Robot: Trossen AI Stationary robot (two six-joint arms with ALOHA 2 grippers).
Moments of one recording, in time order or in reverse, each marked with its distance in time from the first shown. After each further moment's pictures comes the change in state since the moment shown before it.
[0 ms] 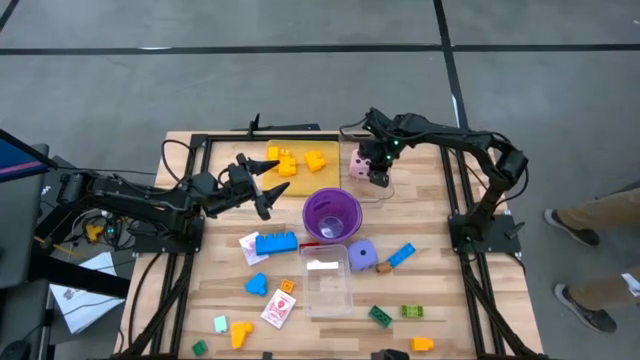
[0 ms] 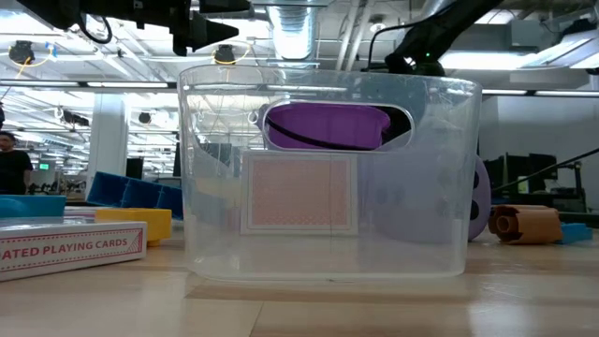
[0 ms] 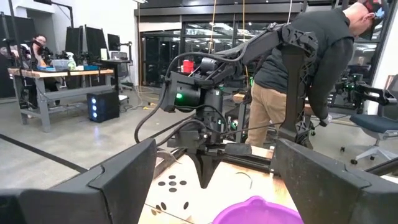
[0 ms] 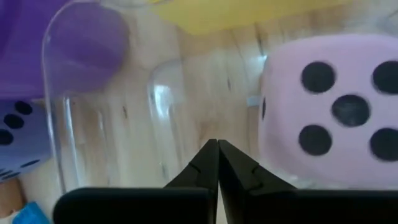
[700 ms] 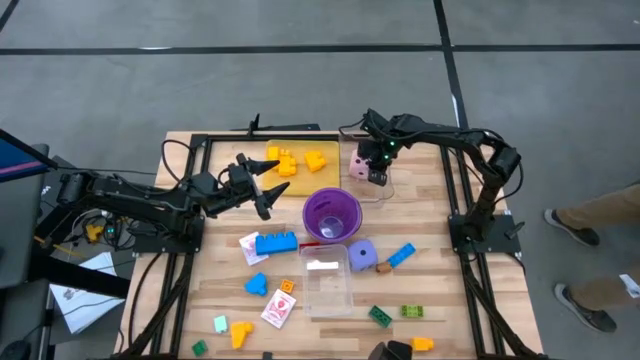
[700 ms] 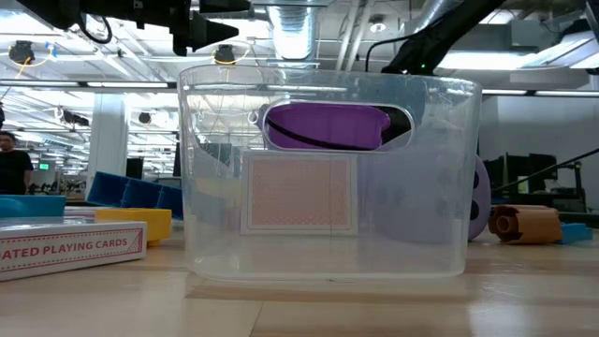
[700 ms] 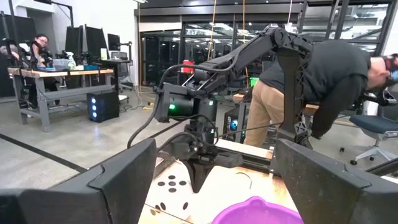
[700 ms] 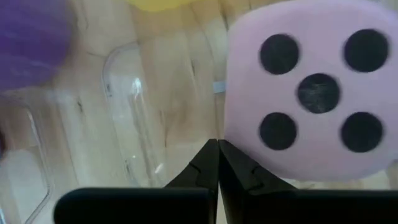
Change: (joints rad) left arm 0.000 0.000 0.000 0.000 0.000 -0.003; right arm -0.023 0.058 0.001 0.017 0.097 0.004
